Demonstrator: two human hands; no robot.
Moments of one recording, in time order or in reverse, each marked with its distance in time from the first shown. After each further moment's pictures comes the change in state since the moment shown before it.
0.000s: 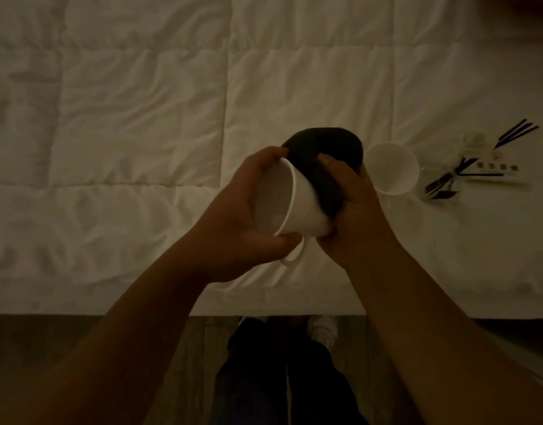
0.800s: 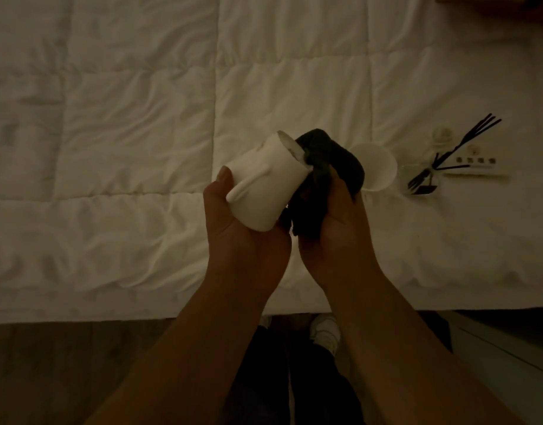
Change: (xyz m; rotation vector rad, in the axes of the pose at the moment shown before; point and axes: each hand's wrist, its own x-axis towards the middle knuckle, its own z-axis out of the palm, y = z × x) left_hand 0.005 0.026 0.067 -1.266 0.530 -0.156; right_hand -0.031 0.004 0.002 0.282 0.072 -0.143
